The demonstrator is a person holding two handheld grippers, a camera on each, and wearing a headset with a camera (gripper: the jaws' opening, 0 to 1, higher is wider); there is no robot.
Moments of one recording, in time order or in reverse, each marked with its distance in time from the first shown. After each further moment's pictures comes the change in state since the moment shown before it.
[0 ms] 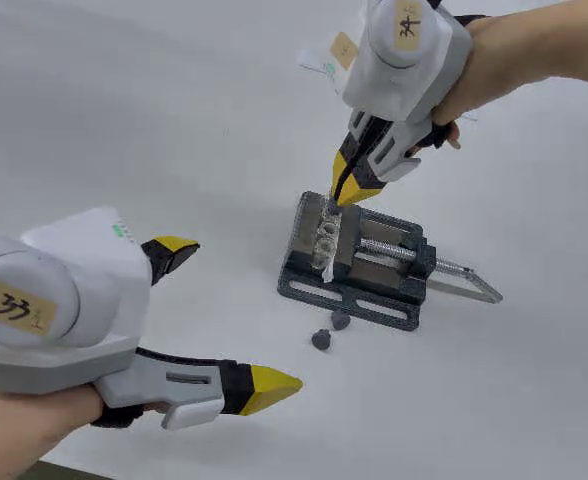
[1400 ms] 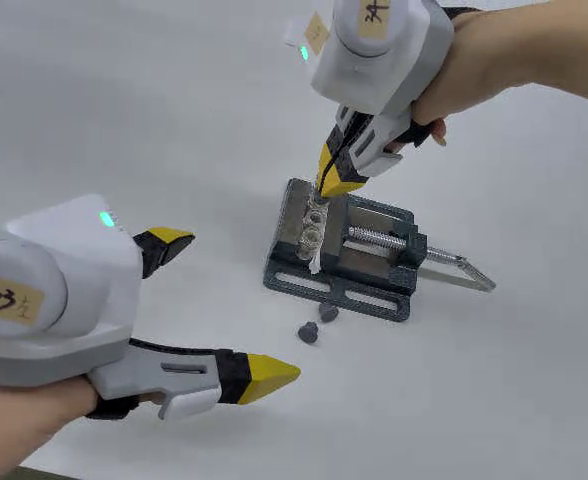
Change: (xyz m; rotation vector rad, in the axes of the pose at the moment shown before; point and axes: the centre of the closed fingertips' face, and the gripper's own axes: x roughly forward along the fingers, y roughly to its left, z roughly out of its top) left arm 0.015 -0.002 -0.001 -0.026 0.006 -0.010; right arm 0.005 0.002 0.001 0.125 0.012 -0.043
